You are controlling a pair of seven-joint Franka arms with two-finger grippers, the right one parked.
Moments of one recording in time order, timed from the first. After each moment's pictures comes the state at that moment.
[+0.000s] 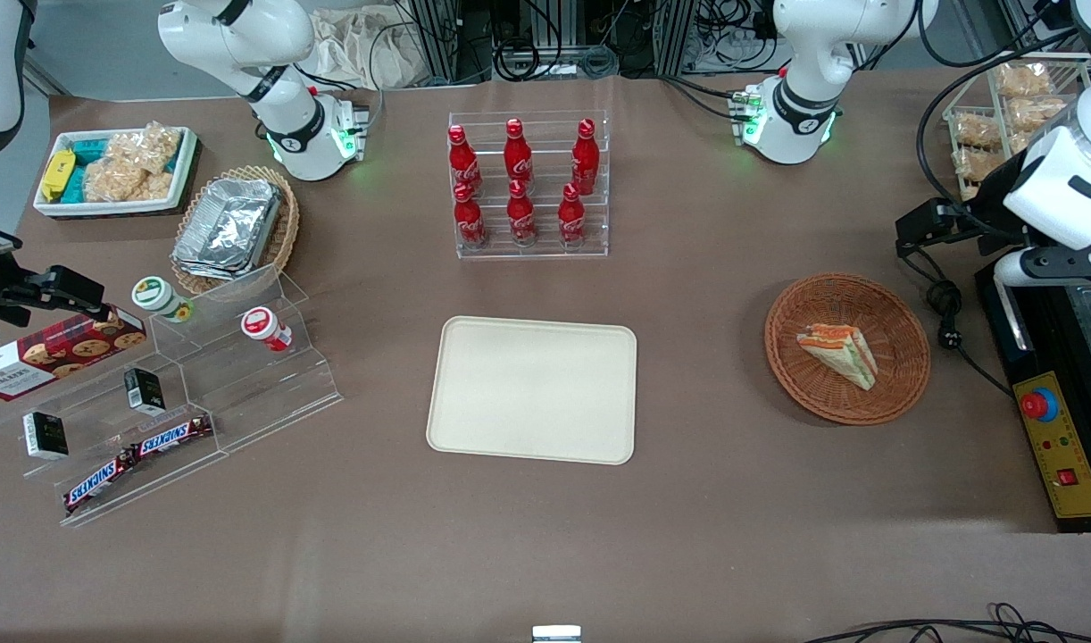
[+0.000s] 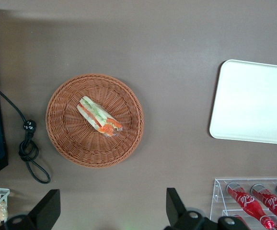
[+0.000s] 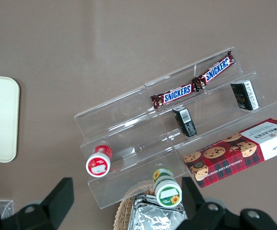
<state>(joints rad) -0.12 0.03 0.00 -1.48 -0.05 1.51 -0.14</state>
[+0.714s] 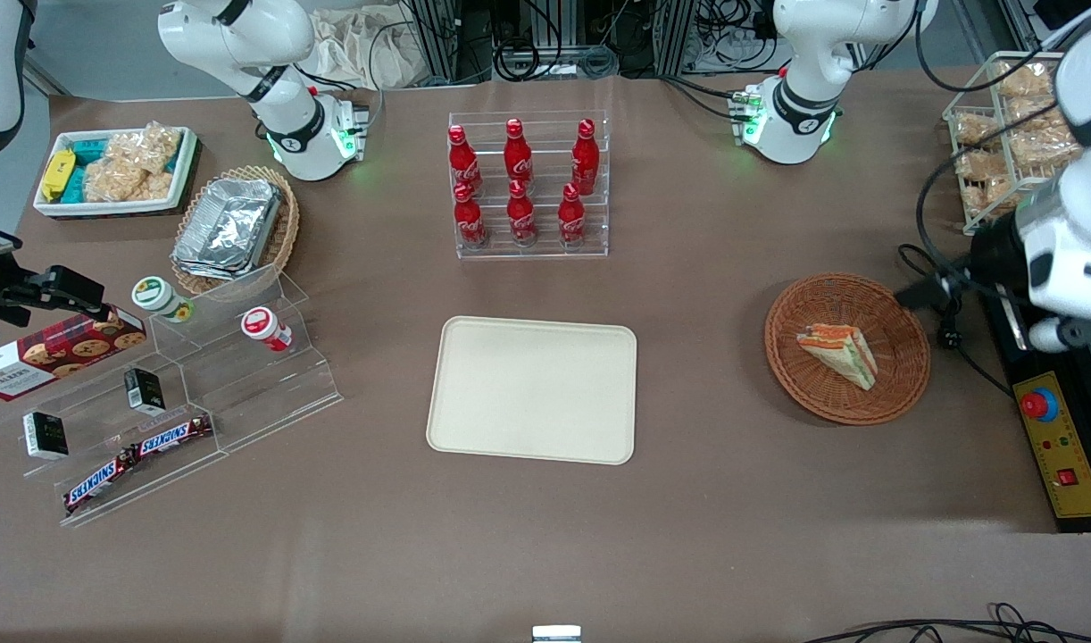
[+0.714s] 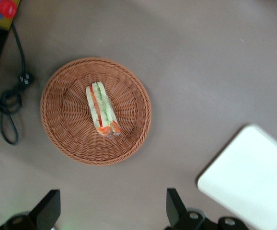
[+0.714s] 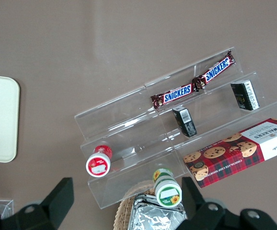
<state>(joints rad) -0.08 0.11 0.02 -1.60 -0.05 1.67 -0.67</state>
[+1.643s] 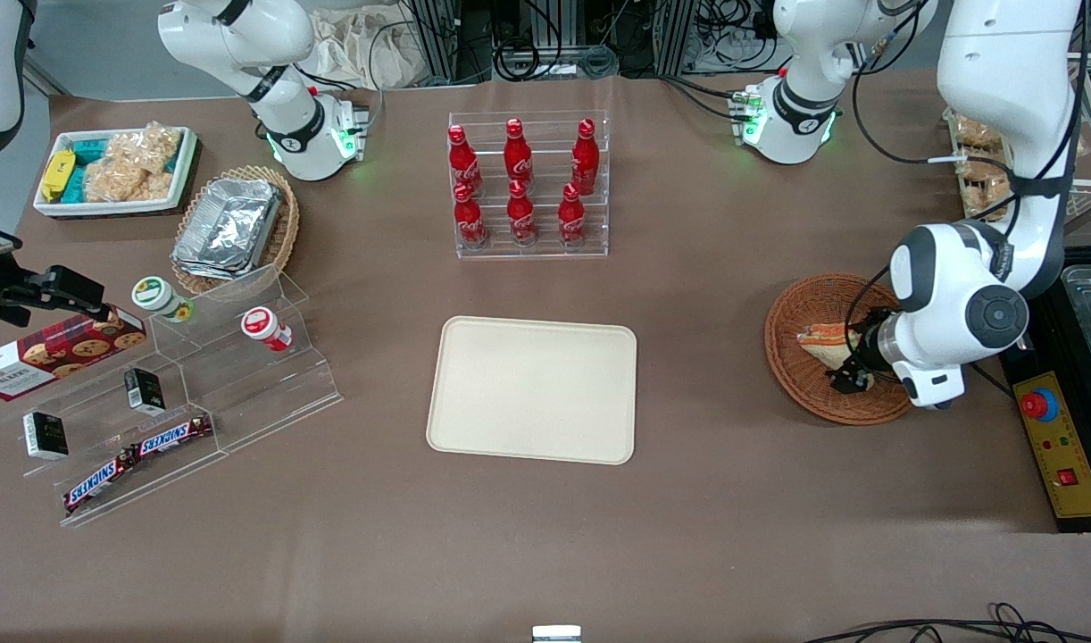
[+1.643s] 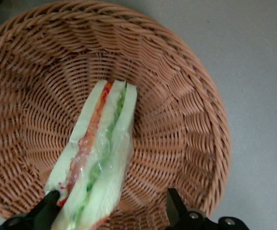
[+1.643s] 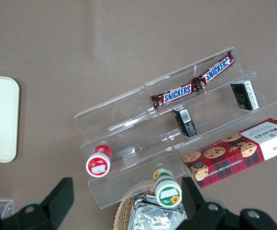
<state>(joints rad) -0.06 0.35 0.05 -2.04 -0.02 2.25 -1.07</state>
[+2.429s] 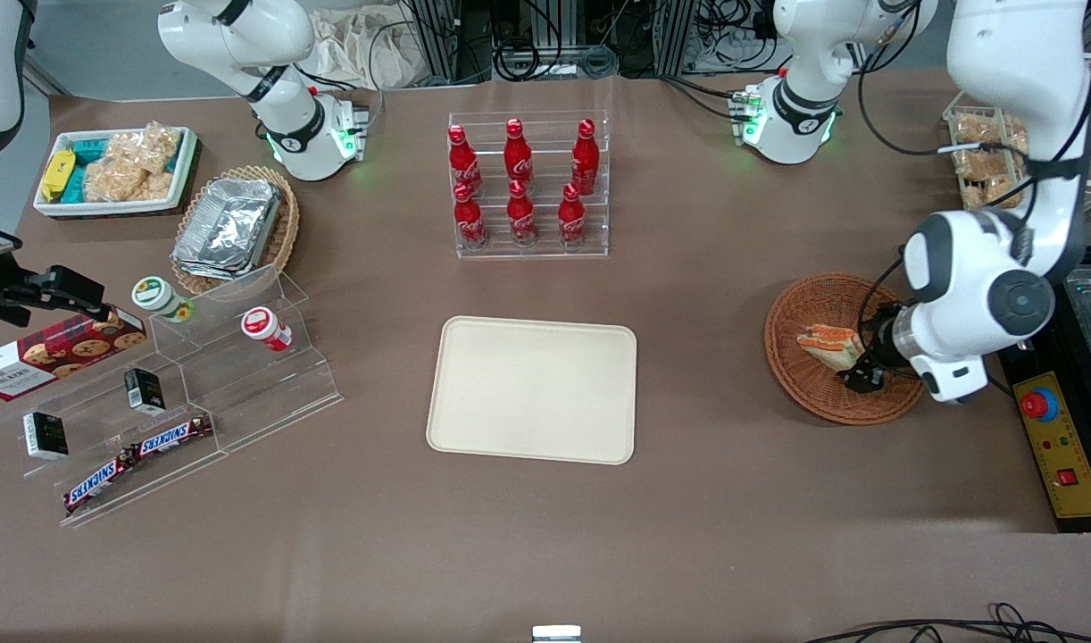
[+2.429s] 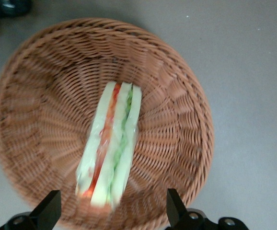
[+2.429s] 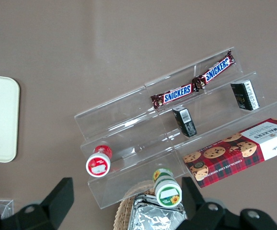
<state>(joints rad) -0.07 0.25 0.06 -2.01 -0.02 2.11 -1.11</state>
